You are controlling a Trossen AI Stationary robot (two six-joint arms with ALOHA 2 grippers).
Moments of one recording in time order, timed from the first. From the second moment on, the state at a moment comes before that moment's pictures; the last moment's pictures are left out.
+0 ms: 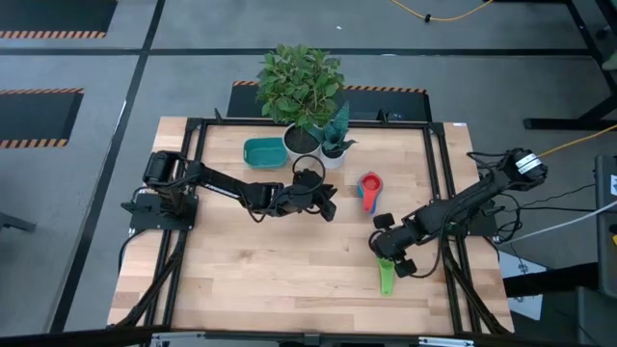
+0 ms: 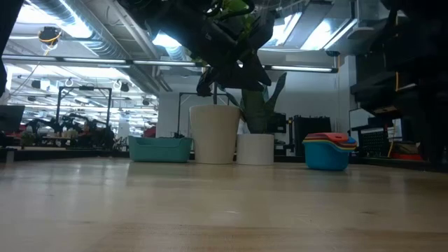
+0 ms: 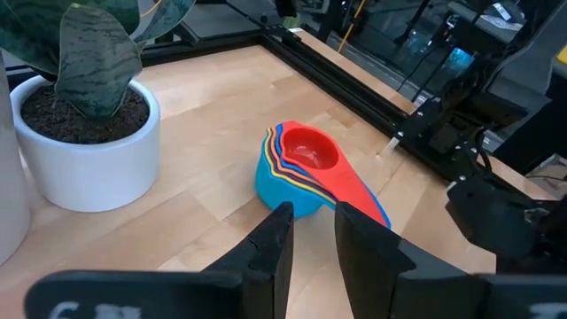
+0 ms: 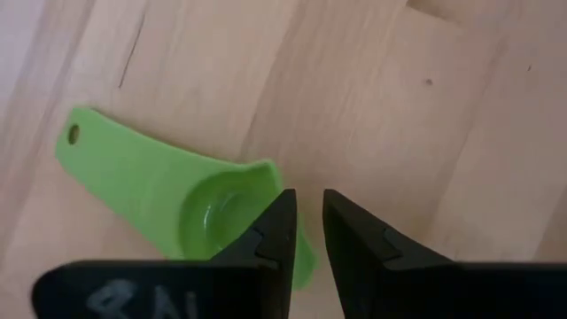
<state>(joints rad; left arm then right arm) -0.08 1.82 1.10 0.32 -0.56 -0.63 0.47 1.37 0.63 -0.45 -0.03 0.12</state>
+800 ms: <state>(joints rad) -0.08 1.82 1.10 0.32 -0.56 -0.63 0.47 1.36 0.63 -0.48 -0.06 0.12</state>
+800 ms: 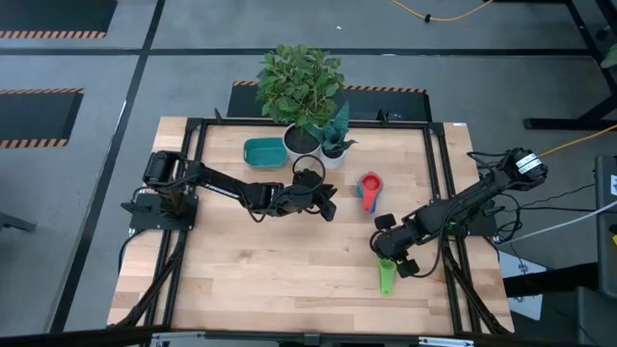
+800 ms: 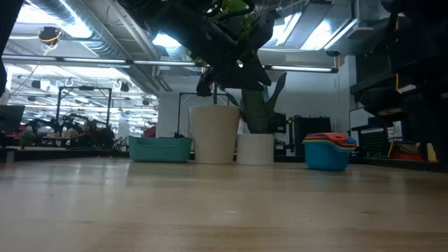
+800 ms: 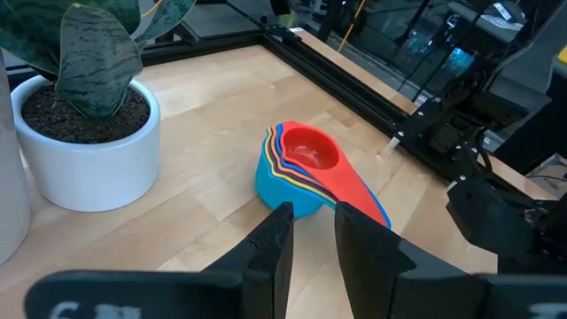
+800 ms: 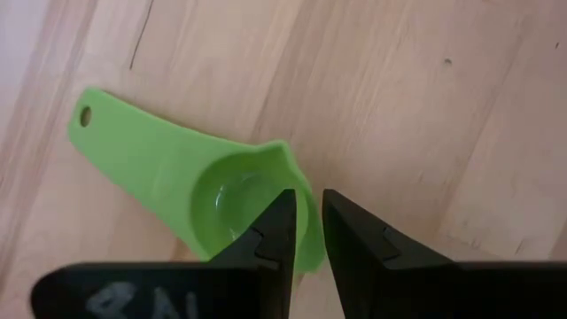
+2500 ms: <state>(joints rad) -0.08 1.82 1.10 0.32 -0.56 -0.63 0.47 1.46 0.63 -0.46 -0.11 0.15</state>
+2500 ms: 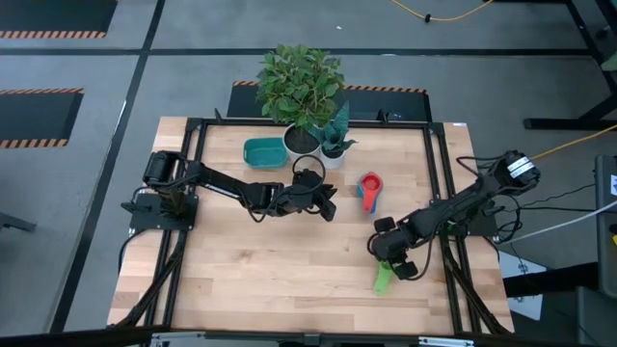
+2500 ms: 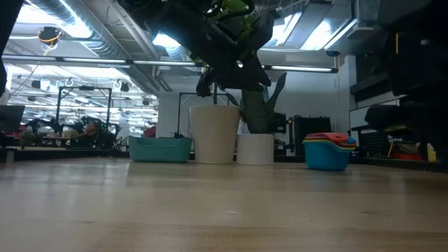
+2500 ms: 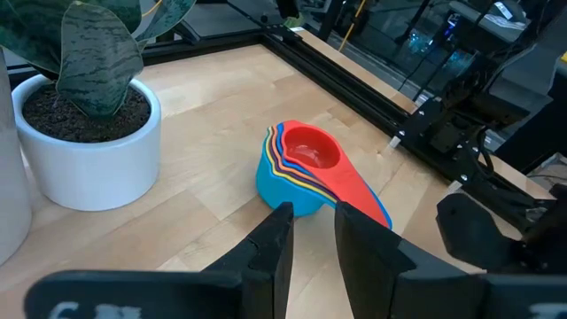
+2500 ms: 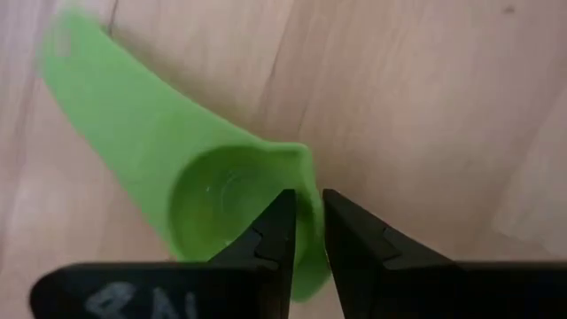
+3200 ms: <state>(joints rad) -0.07 1.82 1.10 0.32 -0.56 -0.63 0.46 1.46 0.80 -0.70 -0.02 -0.06</state>
